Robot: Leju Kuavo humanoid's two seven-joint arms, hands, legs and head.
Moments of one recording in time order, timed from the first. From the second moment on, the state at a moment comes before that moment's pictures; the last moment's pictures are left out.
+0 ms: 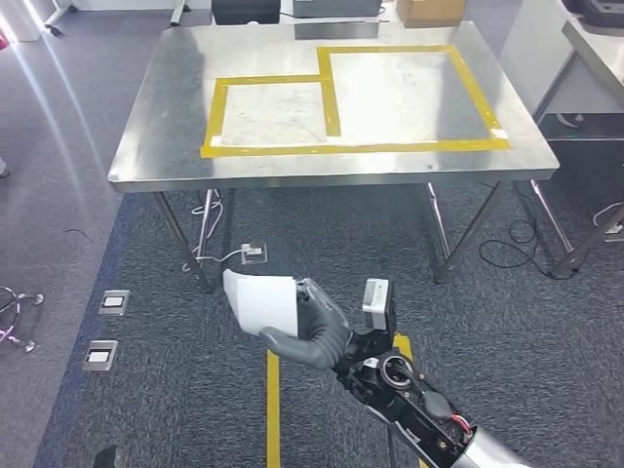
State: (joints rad) left arm -0.10 0.19 -0.97 -0.23 1.37 0.13 -0.21; right arm -0.43 0.05 0.89 -1.34 -0.41 0.35 -0.44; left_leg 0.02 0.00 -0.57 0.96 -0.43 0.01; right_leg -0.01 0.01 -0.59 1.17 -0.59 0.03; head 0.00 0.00
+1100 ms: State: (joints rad) left arm -0.10 0.19 -0.97 -0.23 1.38 0.14 -0.21; right arm -0.41 0.04 0.87 -1.35 -0.40 0.35 -0.43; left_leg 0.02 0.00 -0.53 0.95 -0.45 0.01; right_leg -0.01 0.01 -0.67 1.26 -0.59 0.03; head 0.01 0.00
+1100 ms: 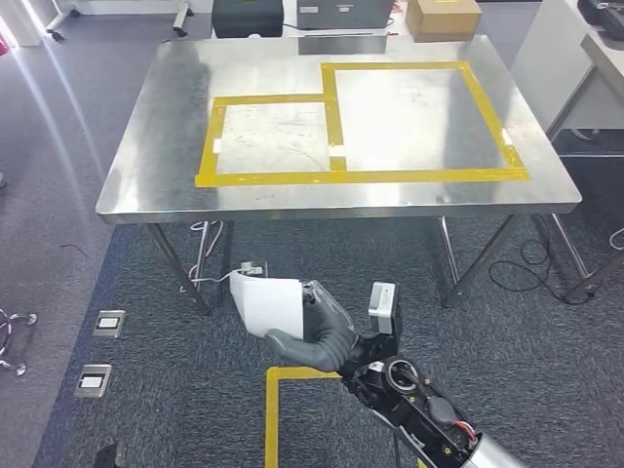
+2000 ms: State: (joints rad) left arm -0.10 0.19 -0.97 -0.23 1.38 0.14 -0.21; right arm -0.43 0.05 0.87 -1.35 -0.40 0.36 -0.44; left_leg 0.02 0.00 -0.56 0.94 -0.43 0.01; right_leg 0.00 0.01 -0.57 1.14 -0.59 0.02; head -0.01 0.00
